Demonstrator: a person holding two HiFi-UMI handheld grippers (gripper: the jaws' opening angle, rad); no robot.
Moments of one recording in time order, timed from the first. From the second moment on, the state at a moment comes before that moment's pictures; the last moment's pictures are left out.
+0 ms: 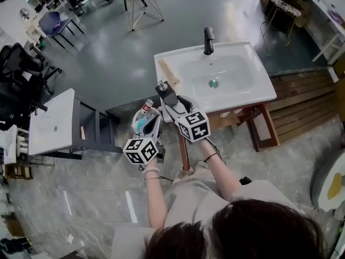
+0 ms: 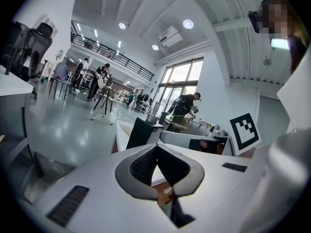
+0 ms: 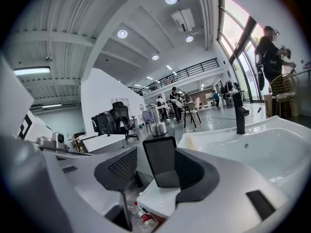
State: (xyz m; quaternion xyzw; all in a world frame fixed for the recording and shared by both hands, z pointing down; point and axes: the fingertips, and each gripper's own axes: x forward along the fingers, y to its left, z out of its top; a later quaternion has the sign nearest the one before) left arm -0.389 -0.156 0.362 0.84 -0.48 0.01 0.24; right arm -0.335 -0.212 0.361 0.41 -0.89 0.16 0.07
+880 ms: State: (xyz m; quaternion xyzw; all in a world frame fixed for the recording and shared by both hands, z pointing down) left arm -0.416 -0.181 0.387 0.84 -0.47 0.02 0.27; right arm -0.356 -0.253 0.395 0.46 -0.87 0.15 0.13
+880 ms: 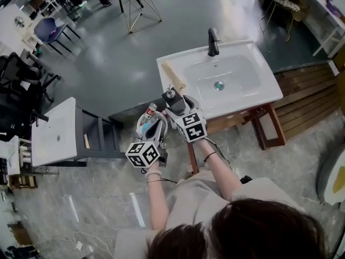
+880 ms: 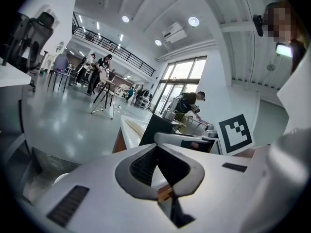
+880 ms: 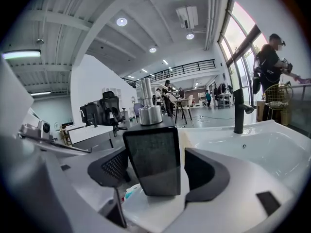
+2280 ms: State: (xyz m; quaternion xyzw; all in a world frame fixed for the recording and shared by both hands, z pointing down) left arm -0.432 -0.189 0.398 0.84 -0.46 0.04 0.29; right arm -0.357 -0.273 0.404 0.50 -0.84 0.16 0.11
